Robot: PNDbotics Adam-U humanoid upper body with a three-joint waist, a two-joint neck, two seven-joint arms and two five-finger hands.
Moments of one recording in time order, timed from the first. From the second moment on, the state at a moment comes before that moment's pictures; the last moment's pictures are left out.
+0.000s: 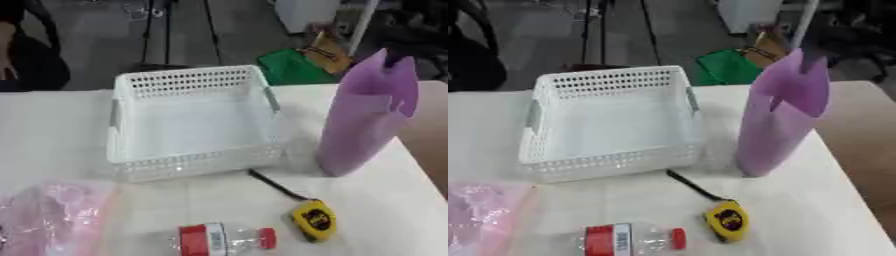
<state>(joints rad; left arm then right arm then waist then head) -0.45 0.34 0.05 -1.99 -0.51 -0.18 0.90 -0.36 -0.29 -0.70 -1.98 0.13 -0.38 -0.19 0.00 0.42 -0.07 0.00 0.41</state>
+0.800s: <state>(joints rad) -0.53 0.66 -0.08 -1.99 -0.63 0.23 0.34 -0.35 -0.29 -0.68 -1.98 0.13 -0.37 -0.19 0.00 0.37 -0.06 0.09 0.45</state>
